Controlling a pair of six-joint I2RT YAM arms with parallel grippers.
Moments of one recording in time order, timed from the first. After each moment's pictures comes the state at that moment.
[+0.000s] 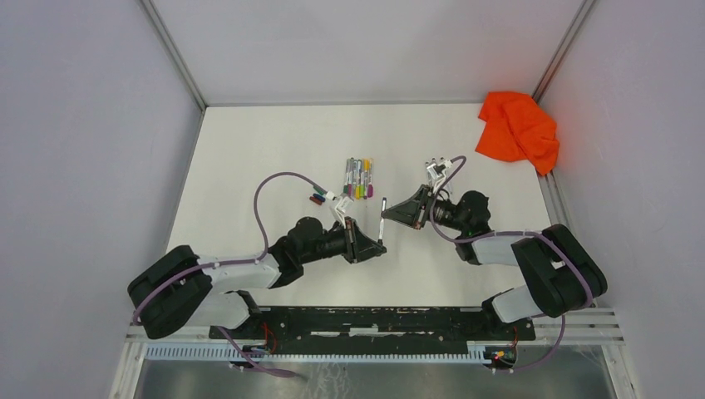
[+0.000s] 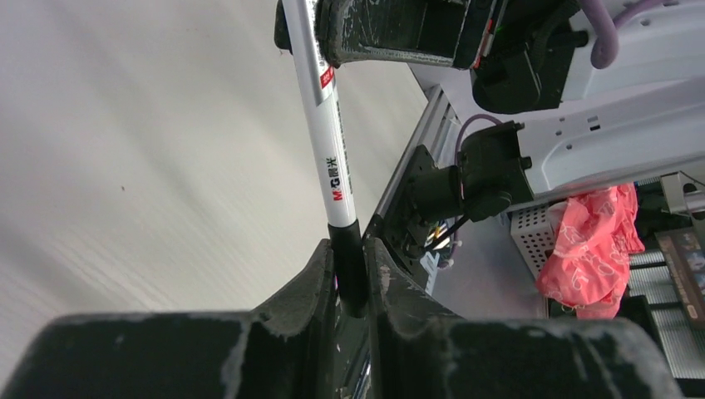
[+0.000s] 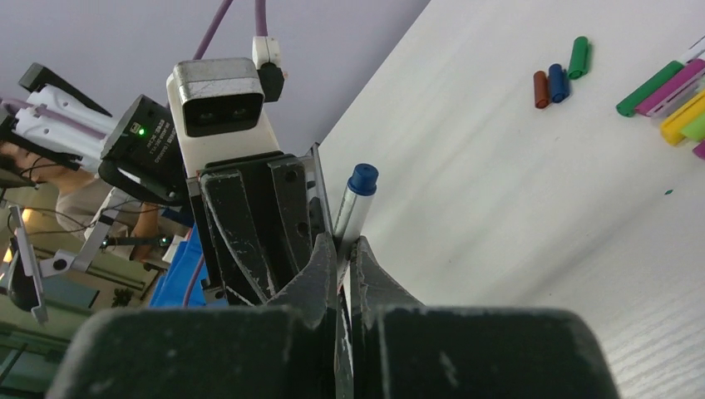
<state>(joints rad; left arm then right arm) -0.91 1.29 0.37 0.75 0.33 -0.81 0.39 1.46 0.36 1.19 -0.82 0.93</state>
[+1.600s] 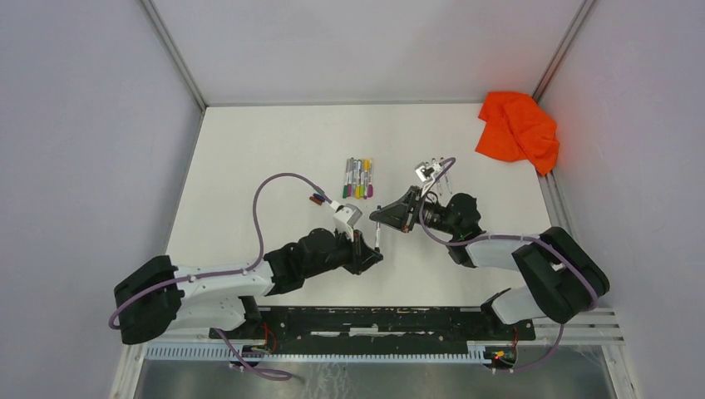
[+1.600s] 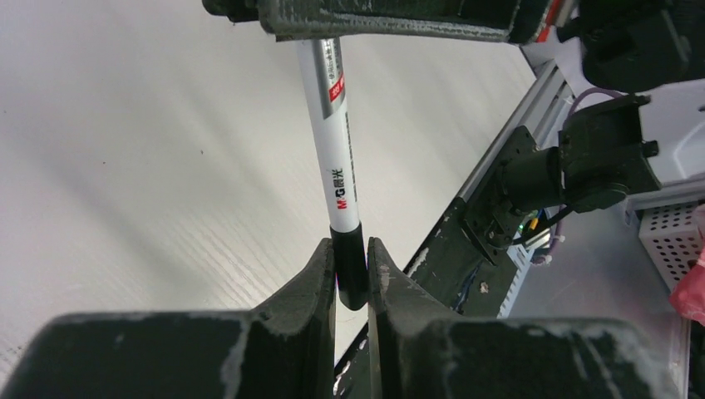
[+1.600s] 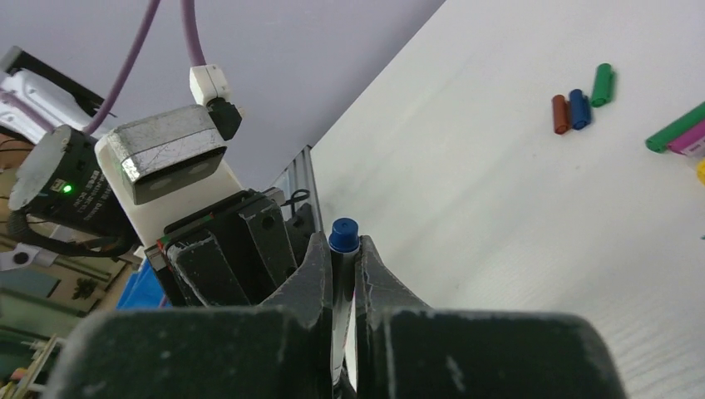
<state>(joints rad) -1.10 1.17 0.45 0.36 -0.02 -0.65 0.52 1.42 0.37 1.14 -0.69 0.82</state>
